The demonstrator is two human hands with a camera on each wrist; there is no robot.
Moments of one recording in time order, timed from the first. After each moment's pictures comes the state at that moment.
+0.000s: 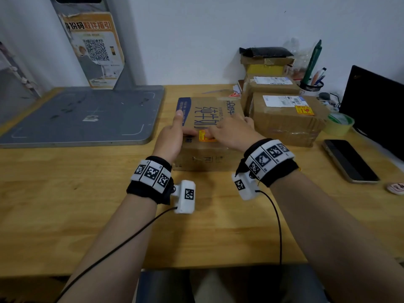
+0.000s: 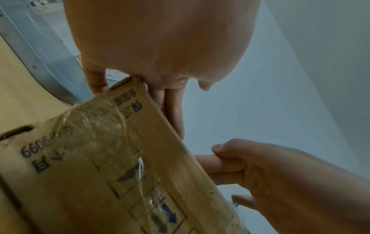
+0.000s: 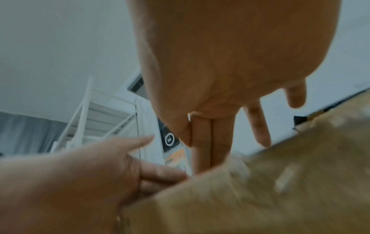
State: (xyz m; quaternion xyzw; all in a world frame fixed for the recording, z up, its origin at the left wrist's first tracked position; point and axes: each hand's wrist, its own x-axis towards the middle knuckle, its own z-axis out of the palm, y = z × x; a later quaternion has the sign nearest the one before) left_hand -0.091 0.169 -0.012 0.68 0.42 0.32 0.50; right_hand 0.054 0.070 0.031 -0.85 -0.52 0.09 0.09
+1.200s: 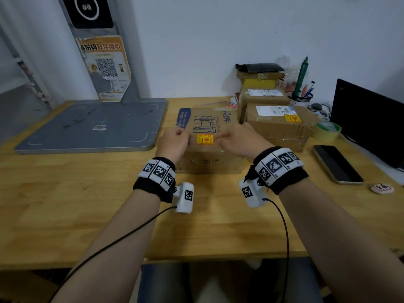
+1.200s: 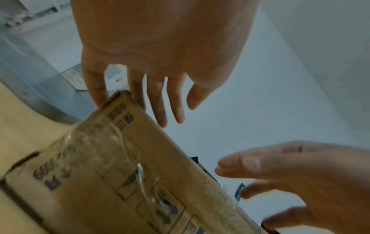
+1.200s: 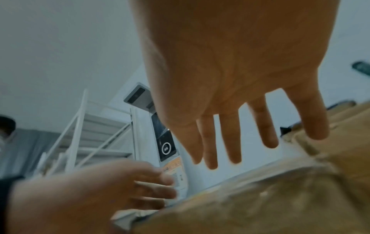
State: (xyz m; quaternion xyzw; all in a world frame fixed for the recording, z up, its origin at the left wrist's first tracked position) left_hand -0.095 0.143 0.007 0.72 0.45 0.32 0.42; right_hand 0.055 0.018 0.047 -0.82 -0.52 0.14 0.21
